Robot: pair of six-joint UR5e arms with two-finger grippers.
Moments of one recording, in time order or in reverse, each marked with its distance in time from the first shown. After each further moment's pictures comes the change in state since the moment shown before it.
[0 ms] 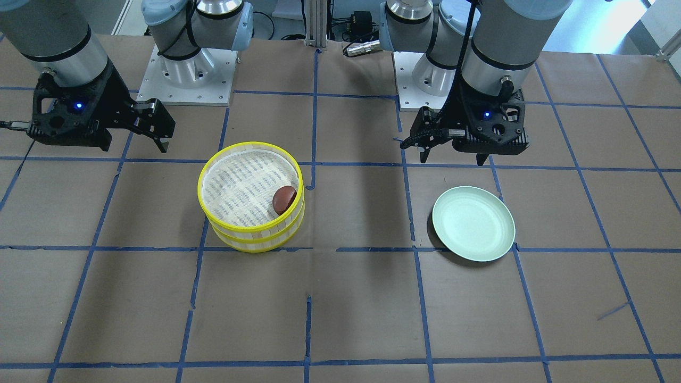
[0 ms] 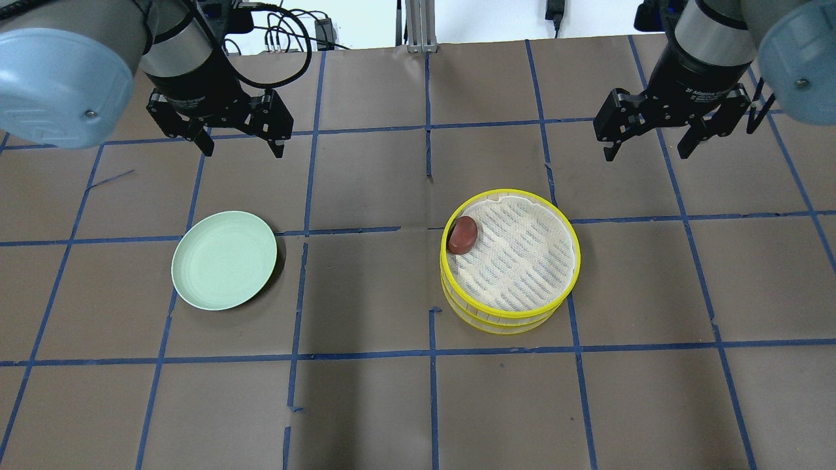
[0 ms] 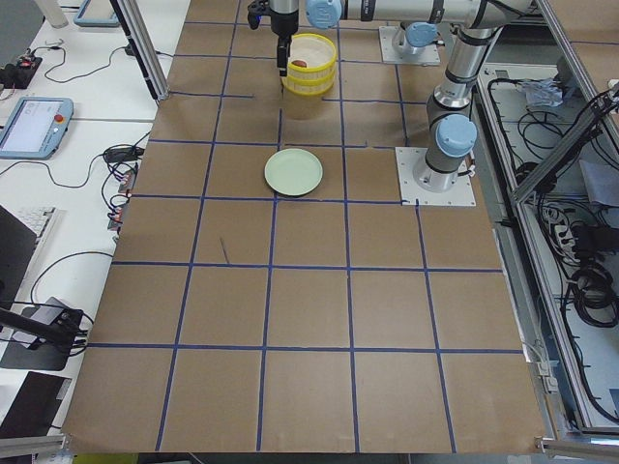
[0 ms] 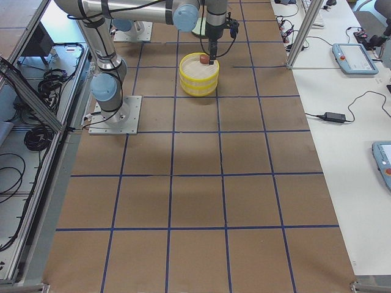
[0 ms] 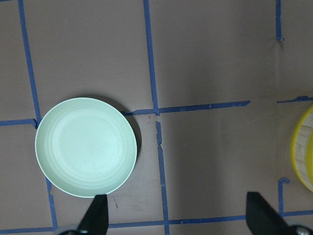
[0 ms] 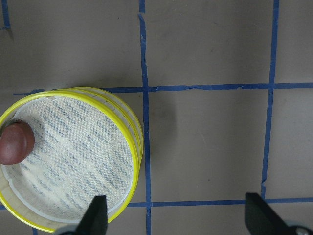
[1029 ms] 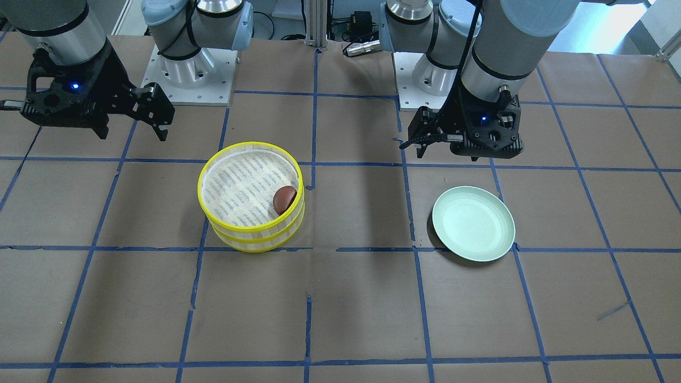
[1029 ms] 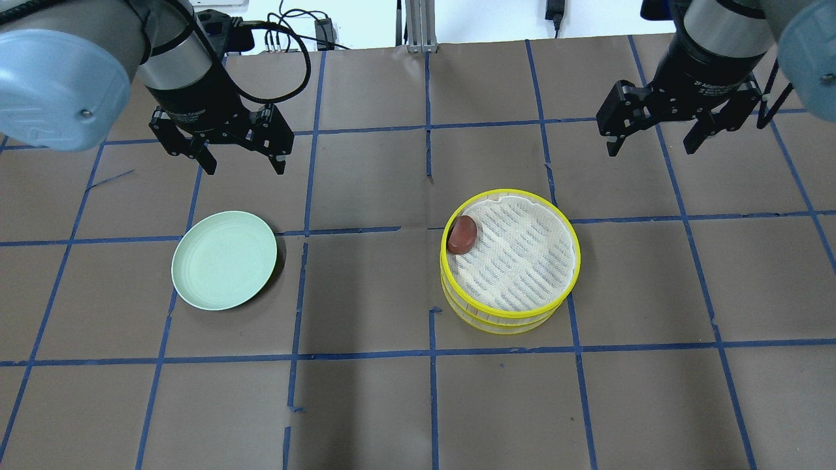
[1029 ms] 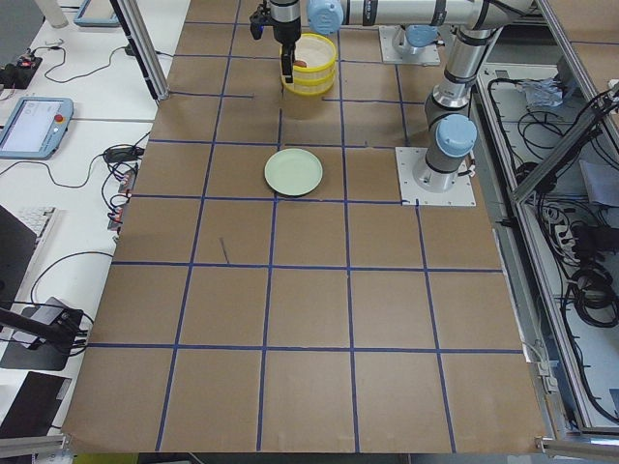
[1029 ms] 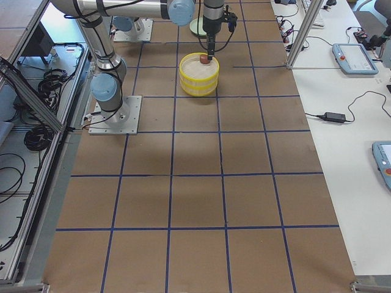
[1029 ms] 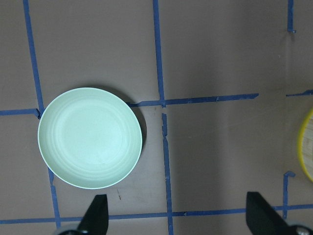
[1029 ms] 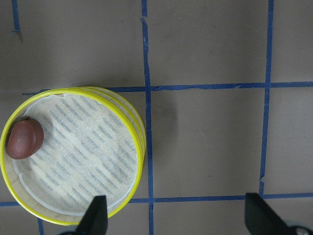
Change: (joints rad) left arm 0.008 -0.002 -0.013 -0.063 -0.033 -0.004; right arm 0.009 -0.027 -0.014 0.023 0.001 0.012
